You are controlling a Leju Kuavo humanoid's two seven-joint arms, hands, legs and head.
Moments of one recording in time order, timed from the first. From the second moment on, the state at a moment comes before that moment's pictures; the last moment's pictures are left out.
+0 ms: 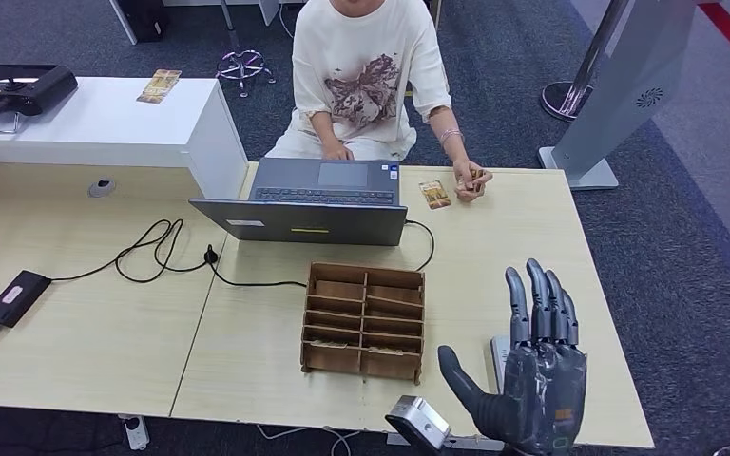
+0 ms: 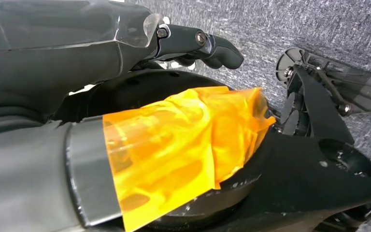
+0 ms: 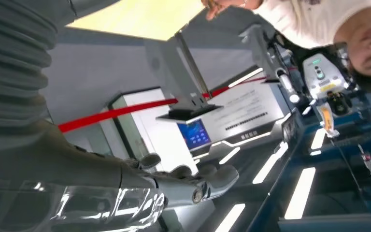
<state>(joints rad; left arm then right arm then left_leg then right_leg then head) -0.09 -0.30 1.43 -0.24 -0.87 0.08 -0.02 0.28 0.09 0.43 -2.05 1.49 -0.43 0.03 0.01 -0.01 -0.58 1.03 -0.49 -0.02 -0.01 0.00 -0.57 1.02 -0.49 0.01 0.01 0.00</state>
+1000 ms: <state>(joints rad) -0.09 -0.31 1.41 -0.24 -0.86 0.09 -0.01 -0.14 -0.17 1.02 -1.66 1.52 -0.14 0.55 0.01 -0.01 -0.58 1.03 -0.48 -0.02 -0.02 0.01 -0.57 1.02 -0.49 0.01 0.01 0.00</state>
